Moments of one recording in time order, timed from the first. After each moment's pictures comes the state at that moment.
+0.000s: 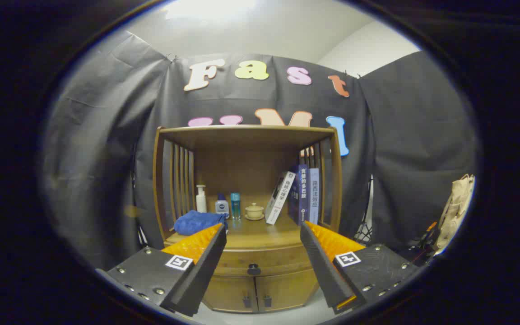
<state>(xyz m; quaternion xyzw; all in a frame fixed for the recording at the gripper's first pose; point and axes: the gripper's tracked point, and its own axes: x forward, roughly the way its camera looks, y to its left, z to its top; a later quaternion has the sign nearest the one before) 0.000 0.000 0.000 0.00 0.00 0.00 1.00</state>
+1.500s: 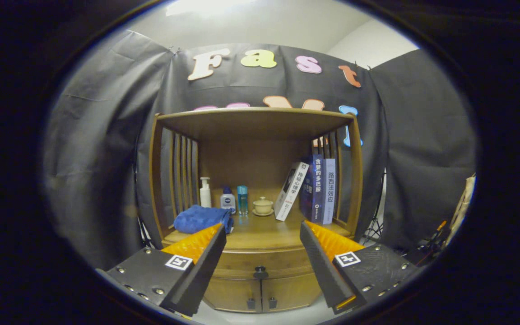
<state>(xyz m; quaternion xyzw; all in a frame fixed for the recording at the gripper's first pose) 0.070 0.013 -0.032 -0.01 0.04 0.03 1.00</state>
